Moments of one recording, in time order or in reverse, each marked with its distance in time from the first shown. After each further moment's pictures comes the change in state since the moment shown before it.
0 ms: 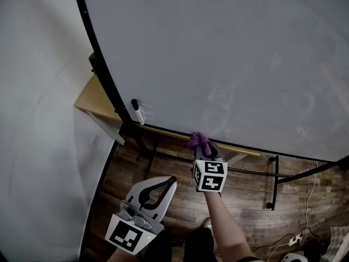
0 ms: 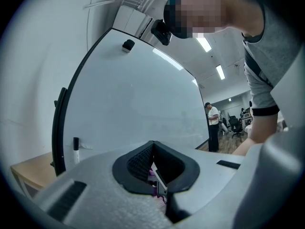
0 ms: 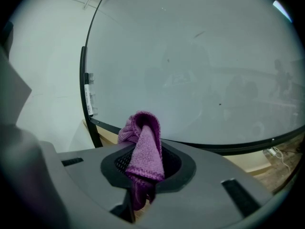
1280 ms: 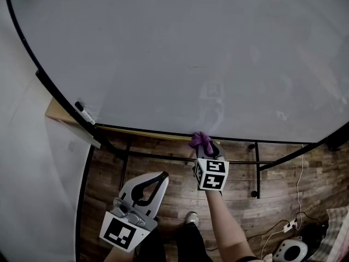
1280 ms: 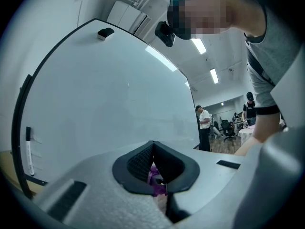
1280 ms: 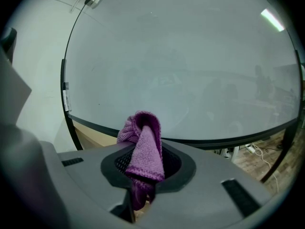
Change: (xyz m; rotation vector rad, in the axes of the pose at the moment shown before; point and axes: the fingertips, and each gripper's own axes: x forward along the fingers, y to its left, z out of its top) left arm 0.090 -0.111 0.011 -0.024 -0.031 -0.090; right arm -0.085 -0.178 -0.020 0.037 0.004 -0.160
